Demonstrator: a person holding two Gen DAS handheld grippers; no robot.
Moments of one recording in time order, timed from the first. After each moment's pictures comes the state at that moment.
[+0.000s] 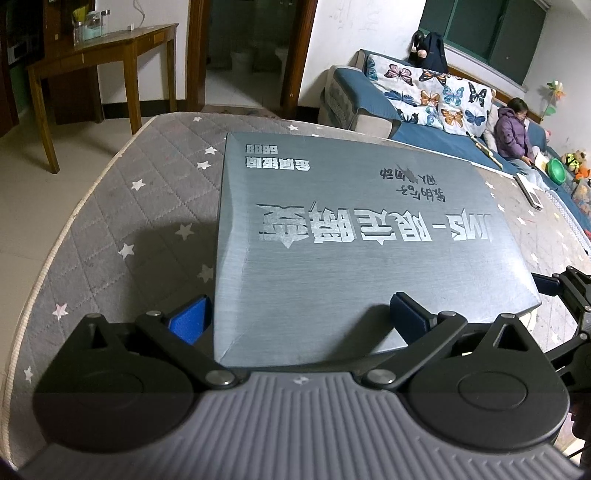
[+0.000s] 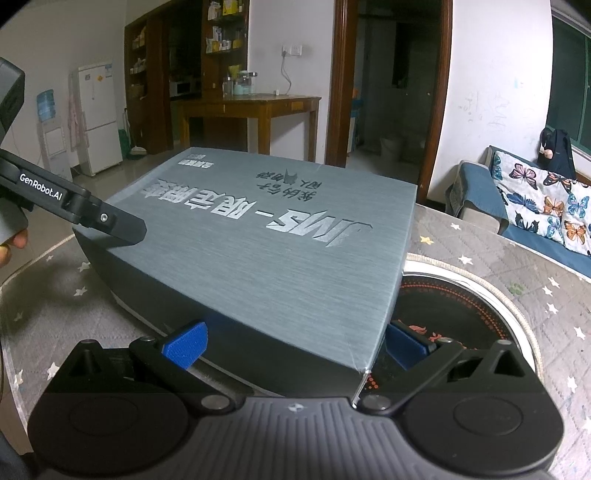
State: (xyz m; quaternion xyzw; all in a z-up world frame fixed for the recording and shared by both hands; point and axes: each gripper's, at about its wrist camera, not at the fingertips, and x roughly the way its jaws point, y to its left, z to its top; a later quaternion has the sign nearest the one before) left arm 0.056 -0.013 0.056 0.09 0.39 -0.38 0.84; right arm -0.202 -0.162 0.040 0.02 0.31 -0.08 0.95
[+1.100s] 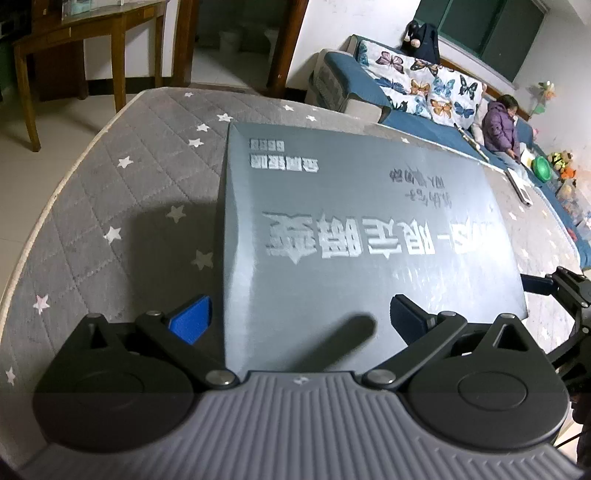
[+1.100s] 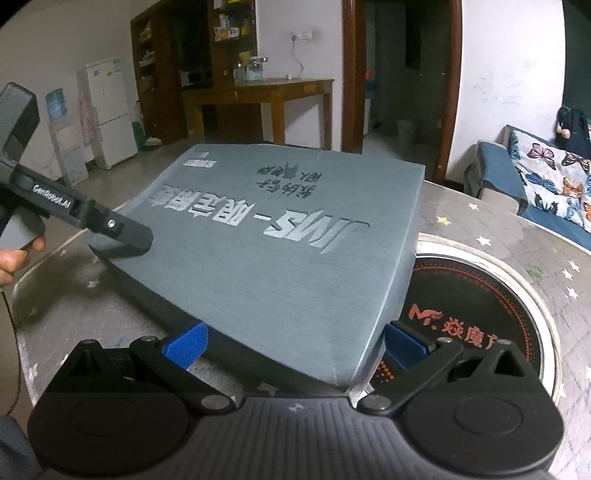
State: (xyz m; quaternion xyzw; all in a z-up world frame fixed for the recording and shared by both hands) left arm 0.099 -0.007 0.036 0.07 0.43 -0.40 0.81; right arm -0.197 -0.178 0.040 0.04 0.34 -0.04 0.94
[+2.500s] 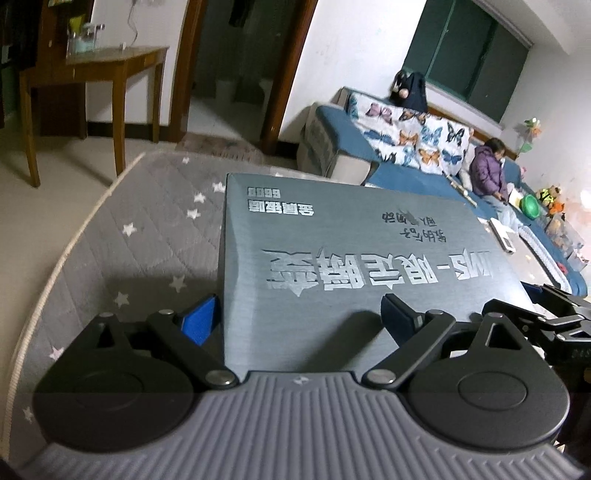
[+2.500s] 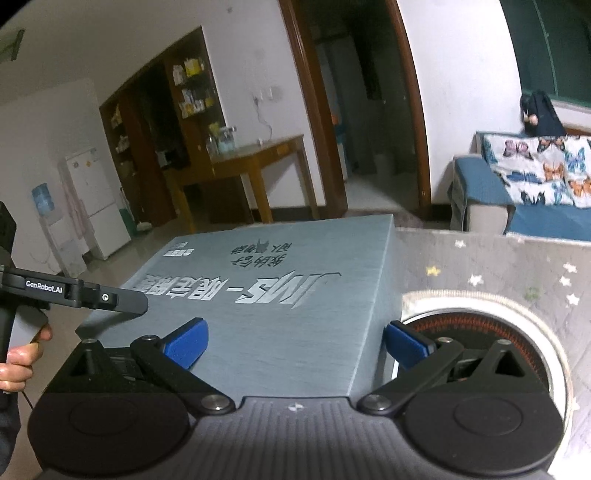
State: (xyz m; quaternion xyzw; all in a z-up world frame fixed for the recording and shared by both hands) left arm 0.086 0.004 0.097 0.03 0.35 -0.42 0.84; right arm -0.195 -0.207 0.083 0.14 0.22 -0.08 0.96
